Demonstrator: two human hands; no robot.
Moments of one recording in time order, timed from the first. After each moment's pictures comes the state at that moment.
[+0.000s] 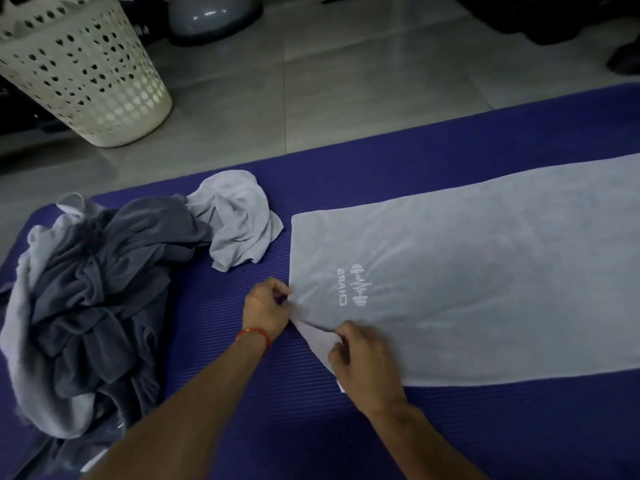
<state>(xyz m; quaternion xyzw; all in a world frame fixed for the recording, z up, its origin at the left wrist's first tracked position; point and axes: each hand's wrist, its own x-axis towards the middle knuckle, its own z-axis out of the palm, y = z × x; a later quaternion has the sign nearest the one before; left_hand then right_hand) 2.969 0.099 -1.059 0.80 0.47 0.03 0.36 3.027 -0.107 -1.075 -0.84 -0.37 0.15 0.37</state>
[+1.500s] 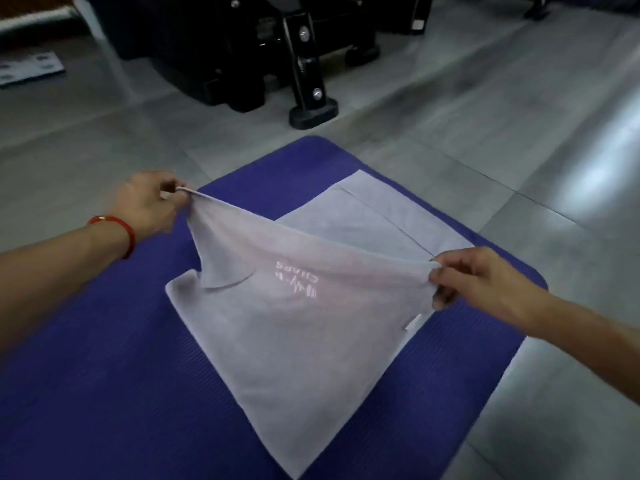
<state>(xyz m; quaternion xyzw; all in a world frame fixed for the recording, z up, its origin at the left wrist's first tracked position) 3.435 -0.041 -0.915 0.95 0.09 0.07 0.28 3.357 -0.507 -0.927 -0.87 -0.03 0.18 0.46</state>
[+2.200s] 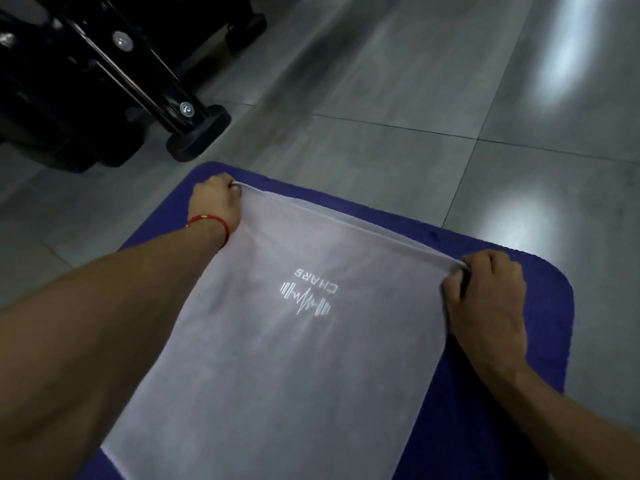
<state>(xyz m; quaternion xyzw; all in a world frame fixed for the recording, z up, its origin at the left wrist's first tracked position) 3.706 -0.313 -1.032 0.99 -0.01 0.05 0.13 3.457 -0.605 -1.127 -0.91 0.27 -0.18 0.26</state>
